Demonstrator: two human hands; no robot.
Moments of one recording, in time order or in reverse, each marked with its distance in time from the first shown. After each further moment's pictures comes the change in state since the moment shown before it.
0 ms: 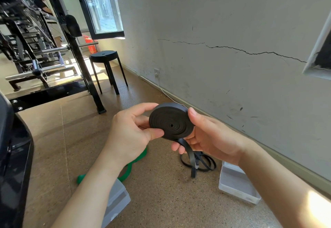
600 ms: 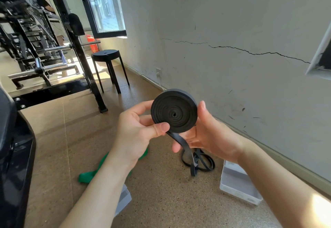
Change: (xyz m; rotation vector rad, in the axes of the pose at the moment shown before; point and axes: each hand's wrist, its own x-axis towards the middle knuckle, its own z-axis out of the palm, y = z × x) left_hand 0.000 0.001 0.011 -0.461 0.017 -0.077; right_hand 0.008 0.005 -0.003 -0.044 -0.043 -0.001
